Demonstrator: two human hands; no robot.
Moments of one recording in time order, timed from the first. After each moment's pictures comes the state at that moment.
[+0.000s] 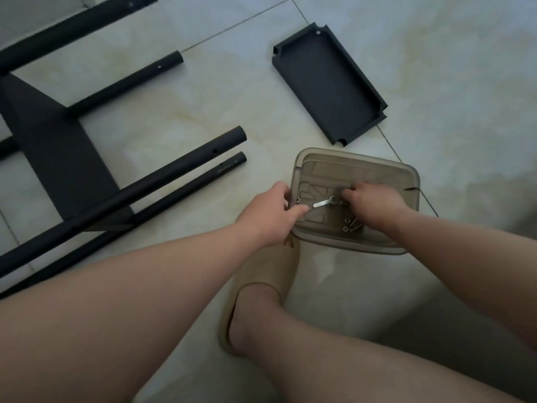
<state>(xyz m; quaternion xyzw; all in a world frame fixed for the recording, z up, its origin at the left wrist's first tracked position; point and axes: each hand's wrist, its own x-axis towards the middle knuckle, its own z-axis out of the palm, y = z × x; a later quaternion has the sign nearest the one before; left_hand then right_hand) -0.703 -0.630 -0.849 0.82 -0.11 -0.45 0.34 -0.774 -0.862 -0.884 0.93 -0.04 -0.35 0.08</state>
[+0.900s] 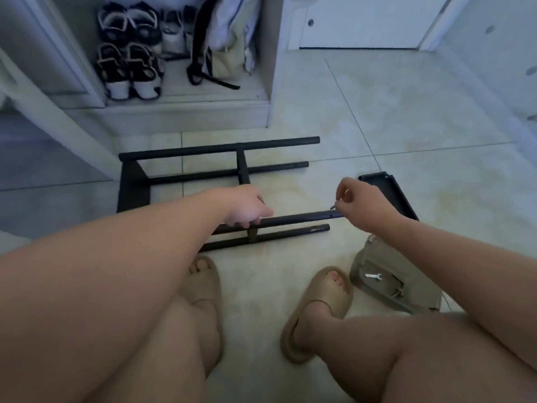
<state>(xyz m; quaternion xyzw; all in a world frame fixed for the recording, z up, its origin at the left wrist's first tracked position) -0.658 -0.352 -0.614 0.88 -0.04 -0.40 0.28 -0.691 -0.615 -0.611 0.96 -0.06 -0.13 -0.26</state>
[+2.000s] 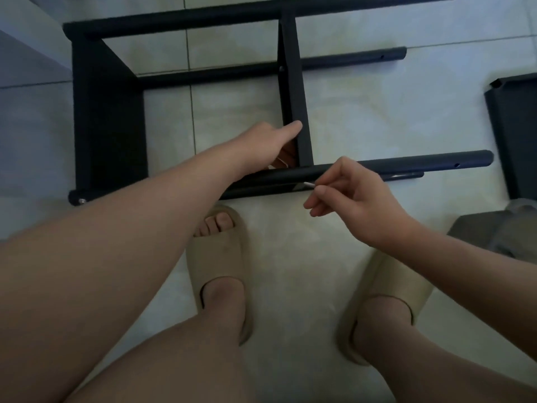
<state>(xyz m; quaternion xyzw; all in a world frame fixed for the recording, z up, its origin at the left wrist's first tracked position) -0.587 -0.317 -0.817 0.81 0.11 -0.38 0.44 -0.676 -0.509 -0.791 0.77 -0.02 -0.26 -0.58</state>
